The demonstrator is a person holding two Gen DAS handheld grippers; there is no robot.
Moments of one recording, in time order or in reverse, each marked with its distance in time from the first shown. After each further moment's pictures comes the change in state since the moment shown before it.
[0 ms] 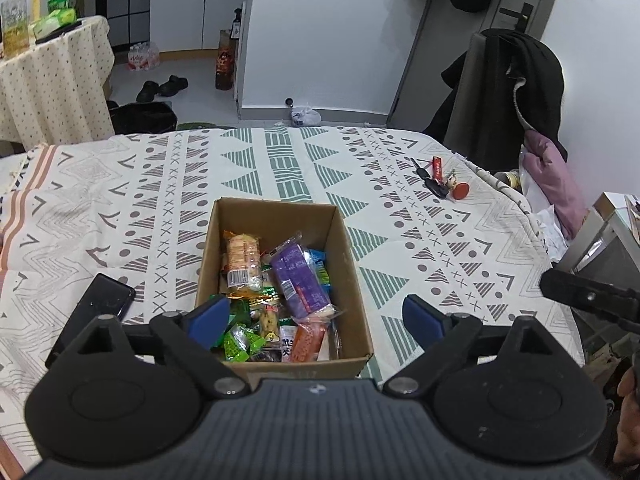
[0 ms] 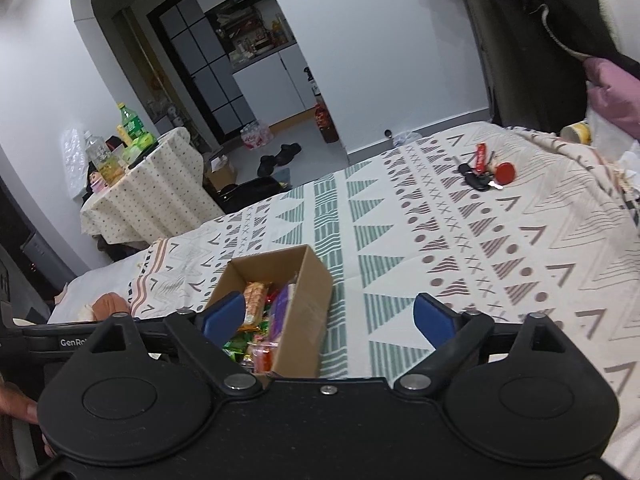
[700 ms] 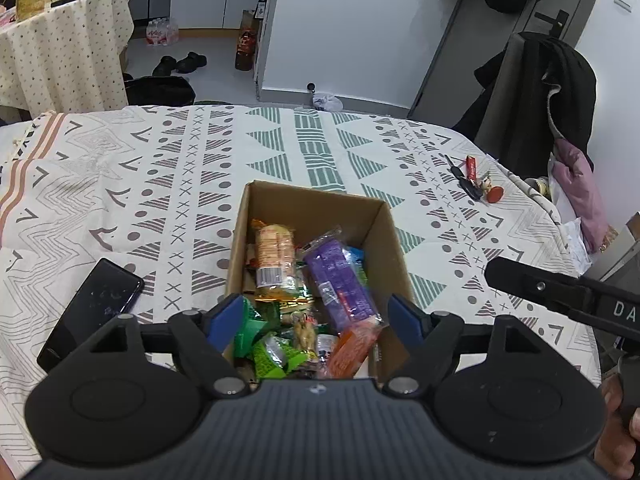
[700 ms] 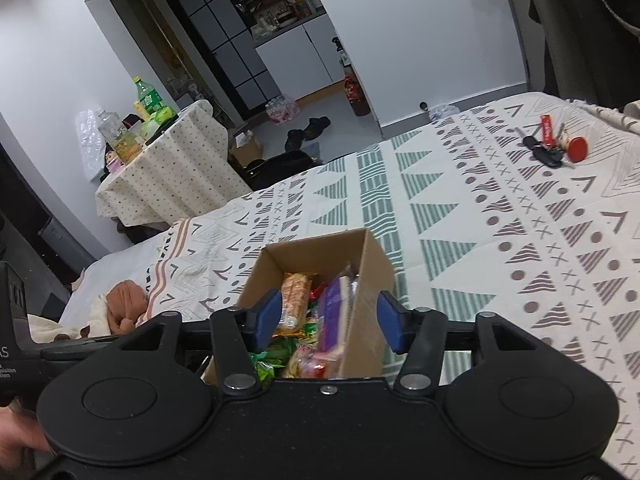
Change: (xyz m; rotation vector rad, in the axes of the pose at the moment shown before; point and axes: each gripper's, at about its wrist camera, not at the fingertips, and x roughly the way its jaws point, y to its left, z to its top) left arm 0.045 0.043 0.005 -0.076 0.038 0.015; right arm 0.080 0.043 0.002 -0.004 0.079 0.082
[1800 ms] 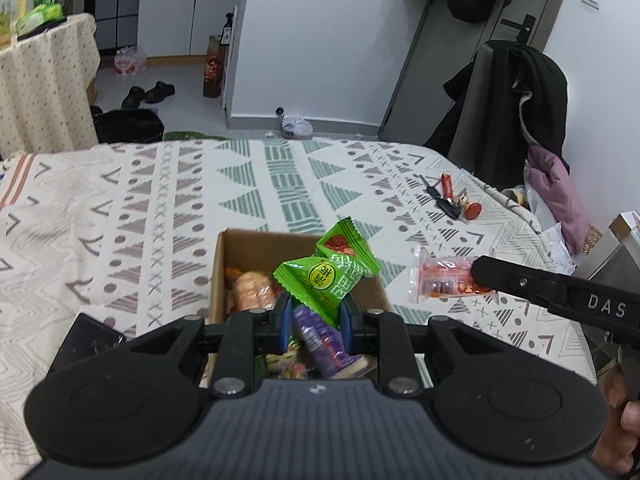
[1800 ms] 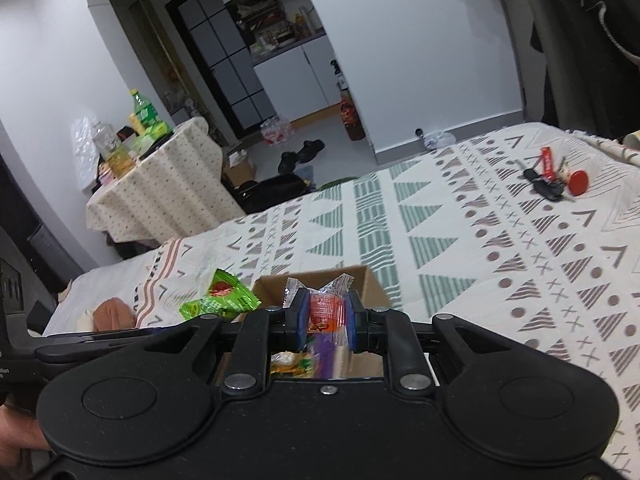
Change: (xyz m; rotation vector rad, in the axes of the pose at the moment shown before) left arm 0.012 0.003 0.020 0.063 -0.062 -0.074; right arm 0.020 0.011 0.012 -0.036 -0.064 -0.029
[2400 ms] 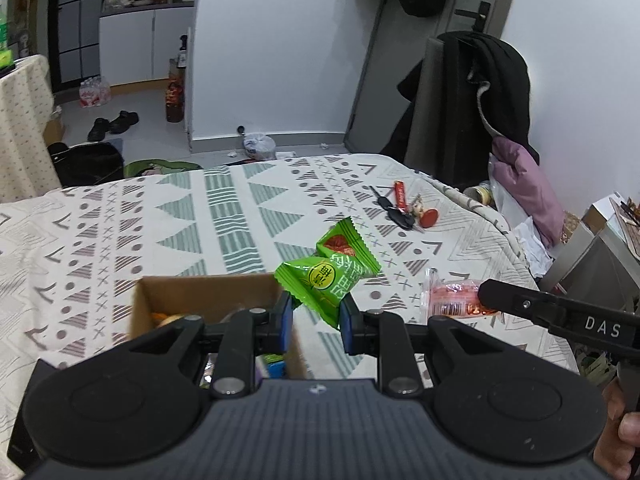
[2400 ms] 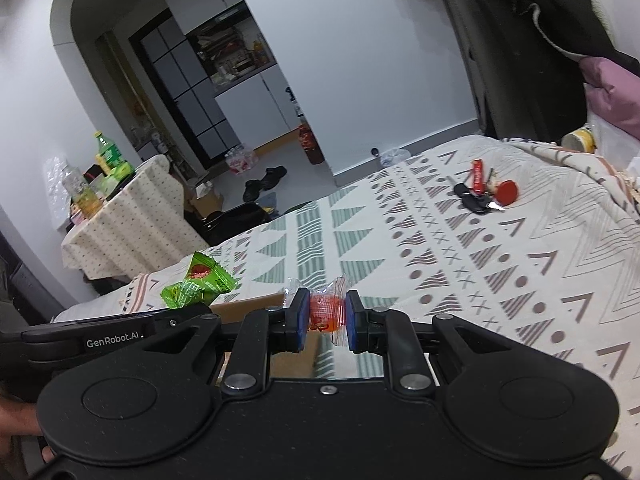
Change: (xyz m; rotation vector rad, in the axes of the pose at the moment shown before) left arm 0.010 -0.076 0.022 0.098 -0.040 -0.040; right arm -0.044 -0.066 0.010 0.079 -0.075 -0.075
